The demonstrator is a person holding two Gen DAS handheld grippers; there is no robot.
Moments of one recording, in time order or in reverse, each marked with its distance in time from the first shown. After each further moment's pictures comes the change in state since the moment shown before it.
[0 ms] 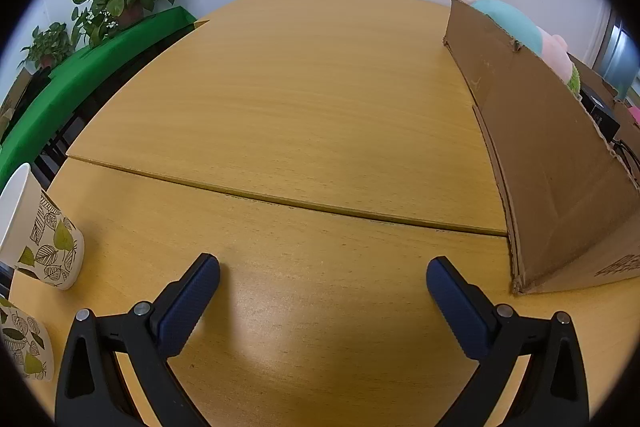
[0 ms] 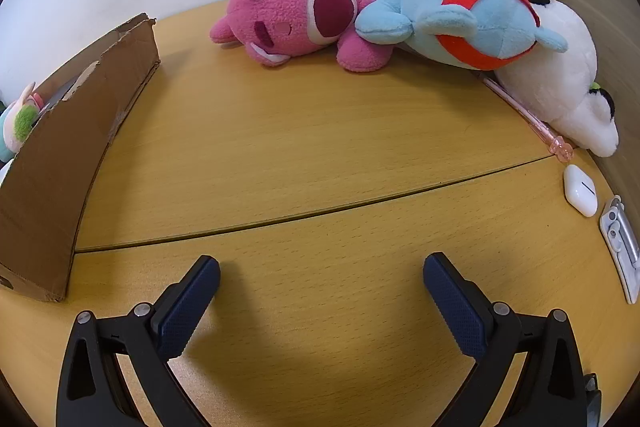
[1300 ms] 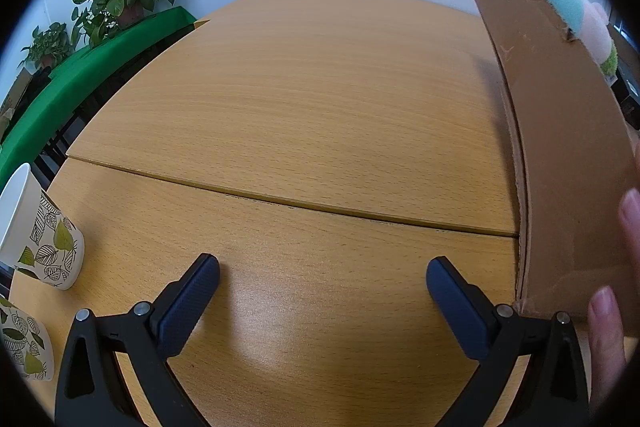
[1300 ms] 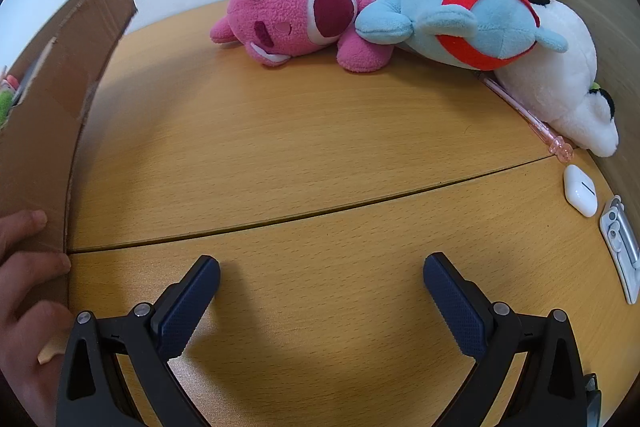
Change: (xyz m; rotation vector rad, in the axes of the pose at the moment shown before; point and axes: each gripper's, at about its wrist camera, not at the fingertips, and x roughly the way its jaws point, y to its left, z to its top) left arm 0.000 -0.001 0.001 -0.001 0.000 0.001; right arm -0.002 0.000 -0.002 0.001 -0.001 0.001
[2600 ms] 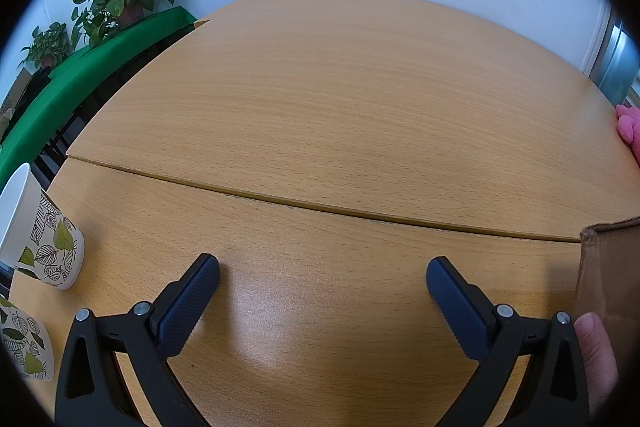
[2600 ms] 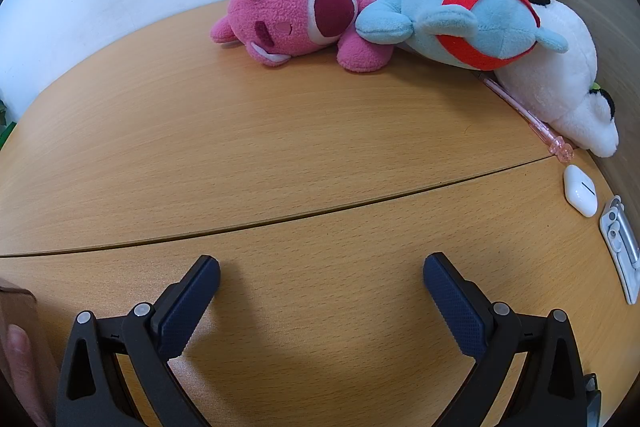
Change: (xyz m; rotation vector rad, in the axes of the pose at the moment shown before) left arm 0.001 0.000 0.000 0.000 -0.001 0.000; right arm -0.005 -0.001 -0.001 0.000 0.001 -0.001
